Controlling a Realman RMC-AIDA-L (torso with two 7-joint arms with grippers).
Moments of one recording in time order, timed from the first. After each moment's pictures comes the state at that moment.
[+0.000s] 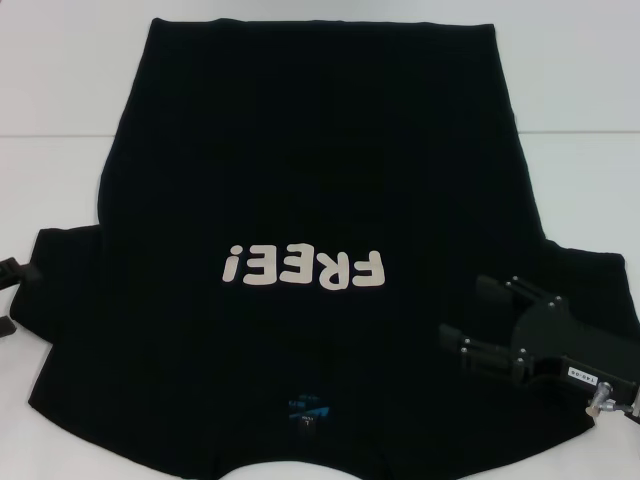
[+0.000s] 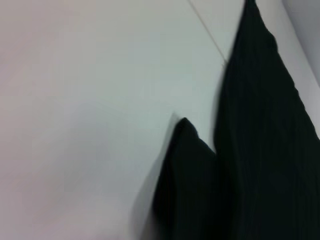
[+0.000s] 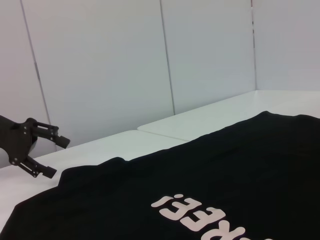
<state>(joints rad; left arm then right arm) -0.47 -2.00 0.12 0.77 2.47 1.41 -2.53 0.45 2.10 -0.59 -0.31 -1.83 -1.38 0.88</state>
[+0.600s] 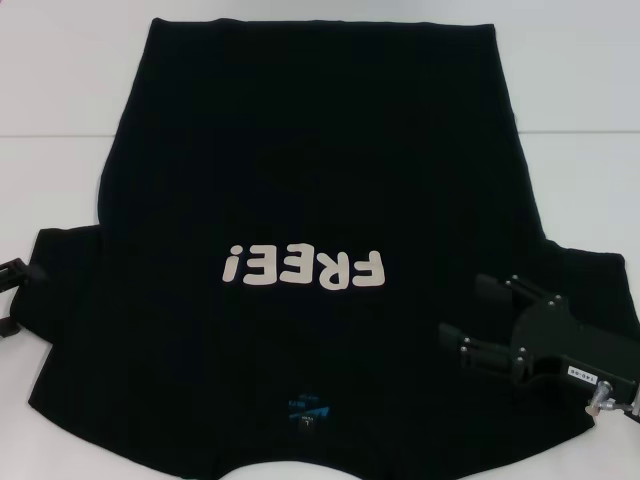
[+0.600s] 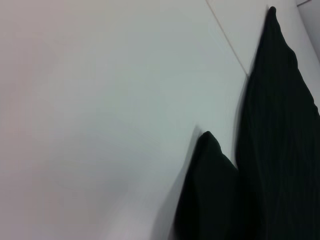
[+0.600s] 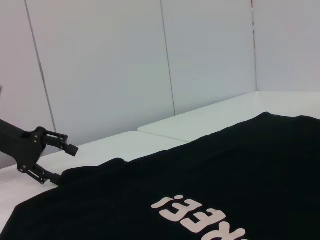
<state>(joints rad) -0.48 -2.00 0.12 0.69 2.47 1.29 -2.53 0.45 2.10 -0.59 -0.31 -1.83 -1.38 0.88</state>
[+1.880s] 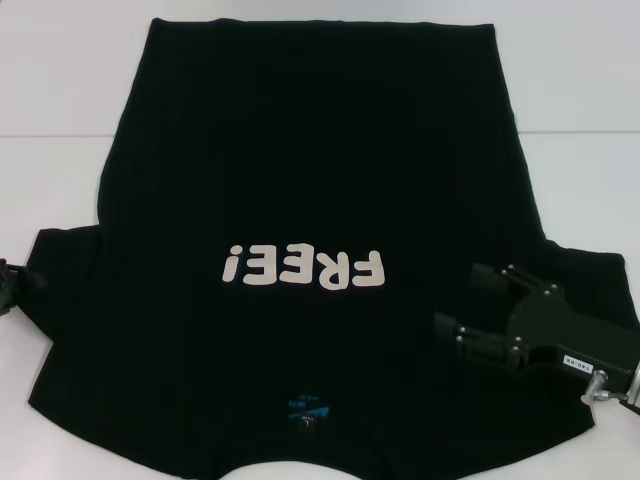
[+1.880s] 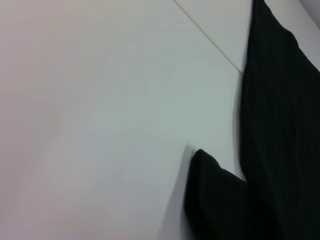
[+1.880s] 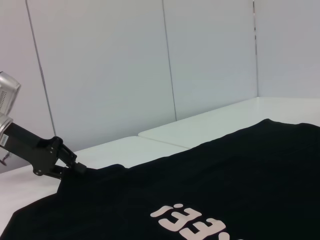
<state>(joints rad) -0.52 -2.01 0.24 0.66 2.47 1.14 -2.42 0.47 2.10 -0.58 -0.31 -1.83 -1.38 0.88</state>
